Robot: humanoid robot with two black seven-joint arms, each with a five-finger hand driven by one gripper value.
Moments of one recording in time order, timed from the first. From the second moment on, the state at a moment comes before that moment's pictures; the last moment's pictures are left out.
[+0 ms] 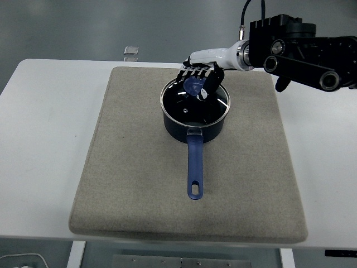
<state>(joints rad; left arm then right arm) 0.04 0.00 -0.14 -0.10 0.08 -0.09 0.09 1.67 -0.18 -0.35 0.95 -0.66 0.27 0.00</state>
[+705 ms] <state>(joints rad) 0.04 0.00 -0.14 -0.10 0.08 -0.09 0.09 1.67 -0.18 -0.36 0.94 -0.66 0.27 0.00</state>
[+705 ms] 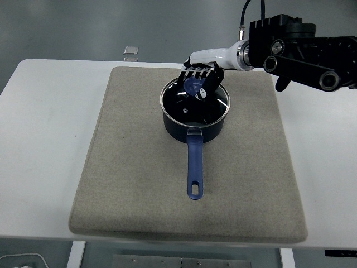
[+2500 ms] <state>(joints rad) 0.04 0.00 -0.14 -0.10 0.08 -0.09 0.09 1.68 -0.19 -0.37 0.94 -0.67 0.26 0.00</state>
